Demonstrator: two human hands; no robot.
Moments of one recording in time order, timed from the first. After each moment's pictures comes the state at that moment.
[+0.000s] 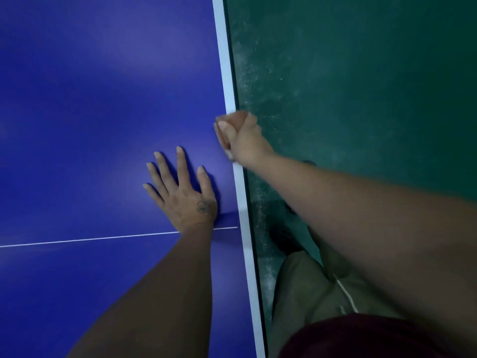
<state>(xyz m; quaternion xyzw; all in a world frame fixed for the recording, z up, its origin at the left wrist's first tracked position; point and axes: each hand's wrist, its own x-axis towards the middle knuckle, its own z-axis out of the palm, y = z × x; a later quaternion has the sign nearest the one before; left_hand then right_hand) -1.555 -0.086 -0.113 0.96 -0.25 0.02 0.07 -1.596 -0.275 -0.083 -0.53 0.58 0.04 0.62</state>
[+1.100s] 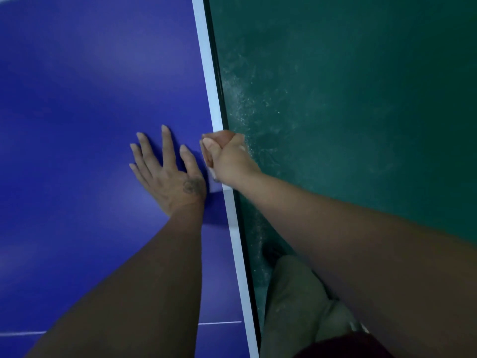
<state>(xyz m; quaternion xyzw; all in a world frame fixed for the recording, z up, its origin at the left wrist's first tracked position) -1.420 -0.308 -0.113 0.96 -0.24 0.05 0.12 -1.487 -0.419 -0.089 -0.51 0.58 0.11 0.62</state>
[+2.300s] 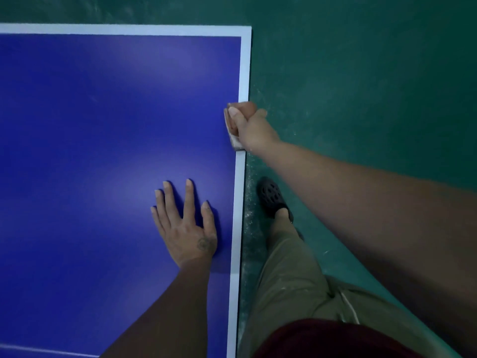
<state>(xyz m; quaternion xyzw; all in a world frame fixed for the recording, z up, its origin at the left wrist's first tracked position) -1.417 -0.306 -0.114 0.96 -0.25 0.02 0.11 -1.387 -0.582 -0.056 -0.56 0.55 0.08 0.61</state>
